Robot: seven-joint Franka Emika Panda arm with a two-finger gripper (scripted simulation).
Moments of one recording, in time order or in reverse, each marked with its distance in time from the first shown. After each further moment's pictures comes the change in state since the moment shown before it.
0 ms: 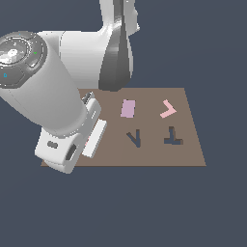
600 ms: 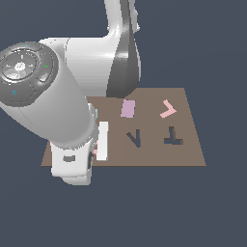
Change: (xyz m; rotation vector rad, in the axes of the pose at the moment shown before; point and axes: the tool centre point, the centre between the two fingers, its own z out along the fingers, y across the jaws) arm 0.024 0.017 -0.002 -0.001 0.000 -0.342
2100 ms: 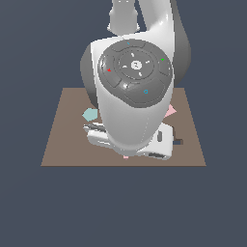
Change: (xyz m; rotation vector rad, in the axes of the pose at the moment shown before) arm 0.110 0.008 -0.006 -0.002 0.001 -1.329
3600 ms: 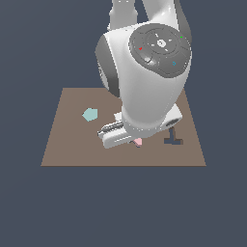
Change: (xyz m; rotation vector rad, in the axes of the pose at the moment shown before) arm 0.045 0.019 0.004 0.002 0.001 -0.548
